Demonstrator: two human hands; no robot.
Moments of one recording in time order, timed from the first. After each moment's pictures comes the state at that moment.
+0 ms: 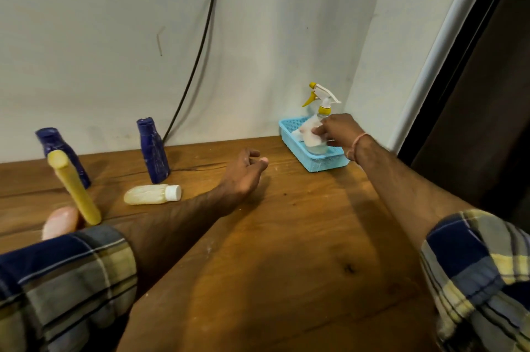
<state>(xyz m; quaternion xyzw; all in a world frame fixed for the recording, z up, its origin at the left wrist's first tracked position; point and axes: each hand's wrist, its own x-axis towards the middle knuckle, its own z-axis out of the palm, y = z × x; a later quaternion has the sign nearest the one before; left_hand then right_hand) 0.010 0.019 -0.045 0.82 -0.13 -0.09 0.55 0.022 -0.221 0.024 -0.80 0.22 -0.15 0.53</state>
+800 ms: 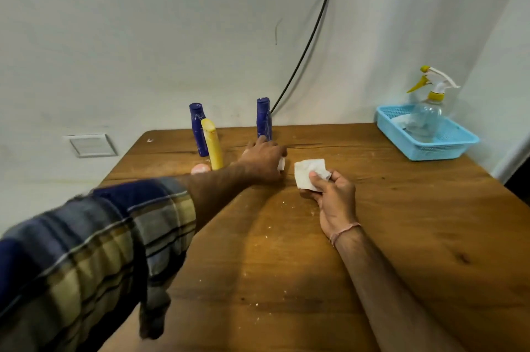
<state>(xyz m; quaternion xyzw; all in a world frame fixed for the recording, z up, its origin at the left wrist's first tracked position) 0.015 0.181 -0.046 0.98 -0.22 0.00 0.05 -0.060 0.033 -0.106 -0.53 0.16 -0.13 0.82</state>
